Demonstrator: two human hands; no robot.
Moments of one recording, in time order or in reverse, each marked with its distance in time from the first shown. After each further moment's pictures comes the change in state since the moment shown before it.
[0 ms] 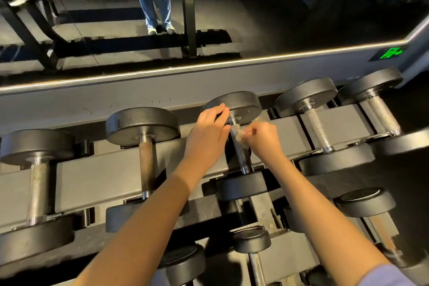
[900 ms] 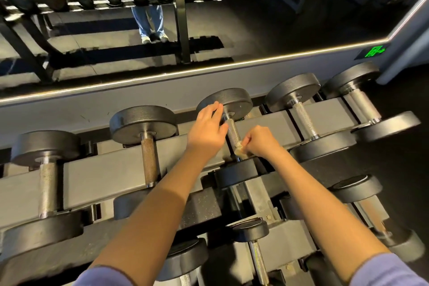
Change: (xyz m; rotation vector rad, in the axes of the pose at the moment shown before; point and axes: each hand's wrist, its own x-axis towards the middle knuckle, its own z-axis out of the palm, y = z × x) left_hand -0.002 0.011 -0.008 -0.011 -0.199 -0.087; right_hand -0.017 0.015 -0.007 -0.270 -0.216 0.015
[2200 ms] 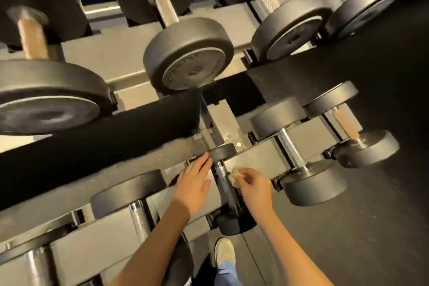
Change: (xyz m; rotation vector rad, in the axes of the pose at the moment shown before) left_hand -0.249 -0.034 0.269 0.026 -0.420 0.010; right_hand -0.178 0.233 0.275 0.558 0.350 0.255
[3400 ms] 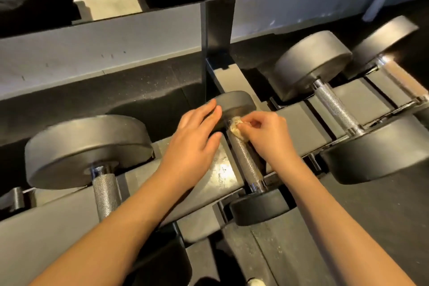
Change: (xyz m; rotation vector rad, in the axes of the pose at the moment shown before) left_hand 0.010 -0.022 0.045 -0.060 0.415 0.237; right_hand 0.047 0.019 0.037 -0.044 0.022 -0.349
